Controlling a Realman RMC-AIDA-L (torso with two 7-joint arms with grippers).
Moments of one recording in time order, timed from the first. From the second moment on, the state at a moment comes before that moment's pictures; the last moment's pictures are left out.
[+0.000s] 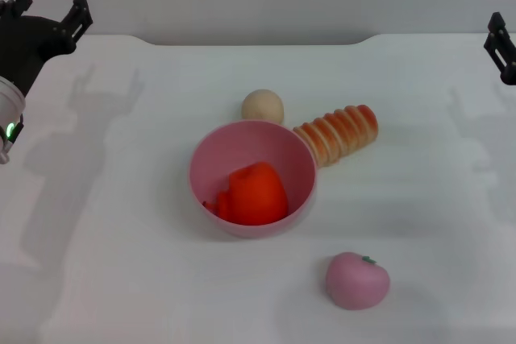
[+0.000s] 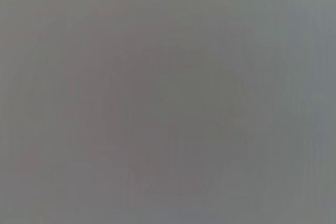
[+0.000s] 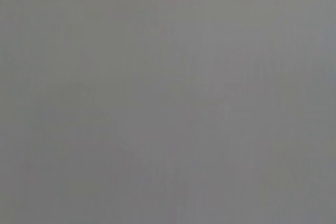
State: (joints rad) left arm -0.24 -2.07 1.68 0.86 -0.13 0.53 -0.20; right arm 0.10 2.07 -1.84 -0.85 0.34 -0.75 -0.06
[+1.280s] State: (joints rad) left arm -0.29 -2.06 1.65 0.73 -0.14 0.62 -0.18; right arm 0.23 2.08 -1.83 -0.70 0.40 -0.77 -0.05
